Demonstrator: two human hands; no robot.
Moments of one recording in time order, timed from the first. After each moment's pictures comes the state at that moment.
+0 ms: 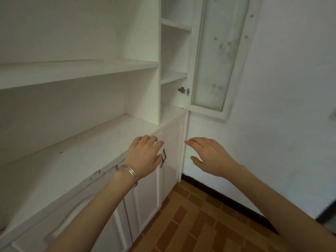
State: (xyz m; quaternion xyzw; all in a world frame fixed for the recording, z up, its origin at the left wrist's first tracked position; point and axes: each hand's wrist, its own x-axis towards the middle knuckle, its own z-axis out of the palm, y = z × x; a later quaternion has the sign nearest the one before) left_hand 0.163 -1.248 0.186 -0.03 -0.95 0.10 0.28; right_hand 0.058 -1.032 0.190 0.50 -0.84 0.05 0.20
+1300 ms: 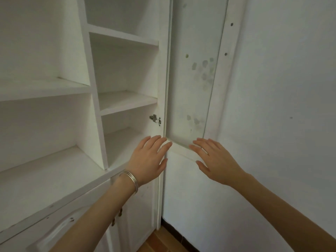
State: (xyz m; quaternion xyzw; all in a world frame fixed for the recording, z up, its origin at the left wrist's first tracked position) left_hand -0.256 -1.138 0.210 -0.05 -0.93 0.10 0.34; right_hand -0.378 -0.922 0.219 0.53 -0.79 0.02 0.30
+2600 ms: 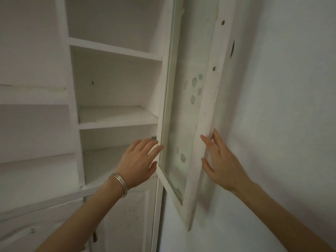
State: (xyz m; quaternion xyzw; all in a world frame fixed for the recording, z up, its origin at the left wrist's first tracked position) left_hand -0.445 -1.101 0.246 0.14 -0.92 0.18 0.33; right_hand -0.635 -0.917 0.273 0.60 -0.72 0.21 0.28
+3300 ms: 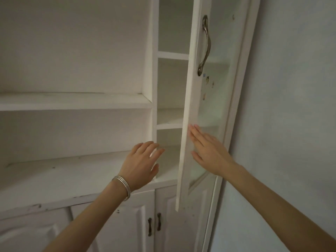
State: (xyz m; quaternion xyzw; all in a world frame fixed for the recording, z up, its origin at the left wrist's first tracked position) left_hand -0.222 -1.186 0.242 0.23 -0.90 0.21 0.30; right_hand -0.453 -1.095 0.275 0.71 -0.64 0.09 0.29
